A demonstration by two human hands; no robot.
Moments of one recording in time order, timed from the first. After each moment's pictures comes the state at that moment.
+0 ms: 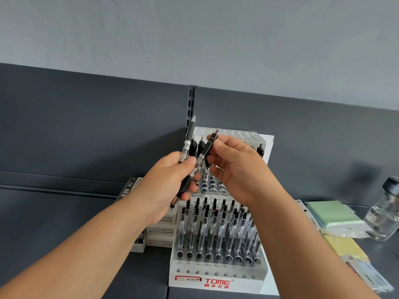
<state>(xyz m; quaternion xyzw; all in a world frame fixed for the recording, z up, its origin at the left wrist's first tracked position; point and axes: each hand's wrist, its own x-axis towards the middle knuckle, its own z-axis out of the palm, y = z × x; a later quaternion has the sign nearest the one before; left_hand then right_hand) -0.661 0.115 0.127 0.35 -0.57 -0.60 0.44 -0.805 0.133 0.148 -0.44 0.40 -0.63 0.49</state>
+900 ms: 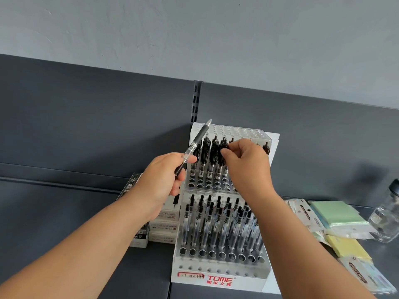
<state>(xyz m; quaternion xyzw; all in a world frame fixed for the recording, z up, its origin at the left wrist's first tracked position) -0.652 0.102 0.119 0.39 -0.58 -0.53 0.48 -0.817 0.117 0.129 -0.54 0.67 -0.51 0.08</state>
